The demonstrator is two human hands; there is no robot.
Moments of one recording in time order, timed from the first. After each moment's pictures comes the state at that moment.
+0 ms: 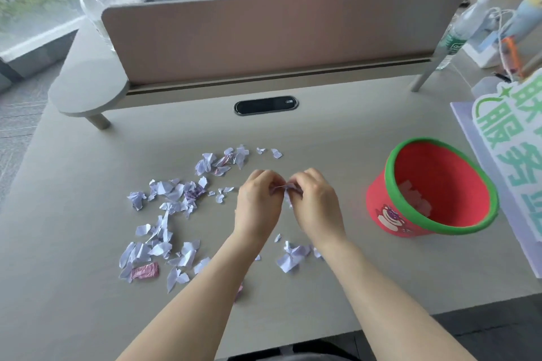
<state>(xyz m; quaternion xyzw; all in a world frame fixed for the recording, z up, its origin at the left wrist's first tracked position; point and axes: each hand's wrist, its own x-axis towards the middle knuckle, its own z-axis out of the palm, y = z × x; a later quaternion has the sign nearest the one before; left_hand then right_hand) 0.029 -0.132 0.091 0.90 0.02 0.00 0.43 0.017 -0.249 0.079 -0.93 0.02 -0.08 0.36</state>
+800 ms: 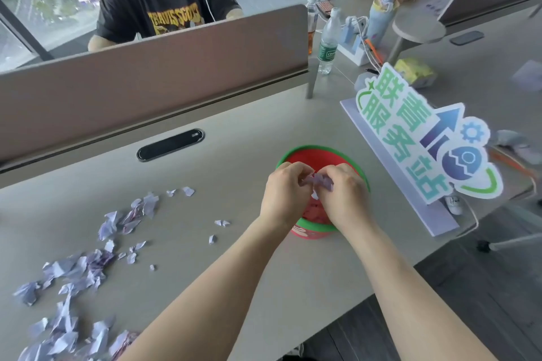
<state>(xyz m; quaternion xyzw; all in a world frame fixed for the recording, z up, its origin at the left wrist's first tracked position) 0.040 -0.356 0.129 0.87 -0.19 -0.09 0.45 -0.015 -0.468 0.119 -0.92 0.21 -0.15 0.29</state>
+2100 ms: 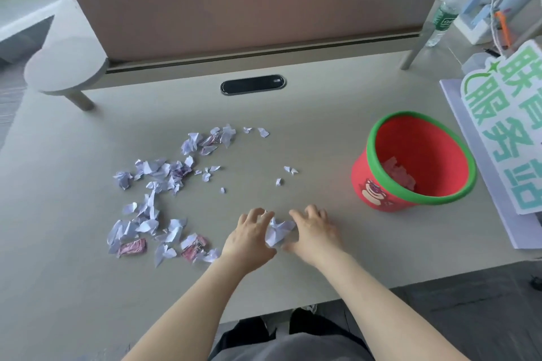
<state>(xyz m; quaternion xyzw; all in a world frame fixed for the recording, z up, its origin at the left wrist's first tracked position) -0.051 -0.124 0.004 0.94 -0.10 -0.27 0.19 -0.060 -0.288 0.008 -0.96 0.03 0.26 0.13</state>
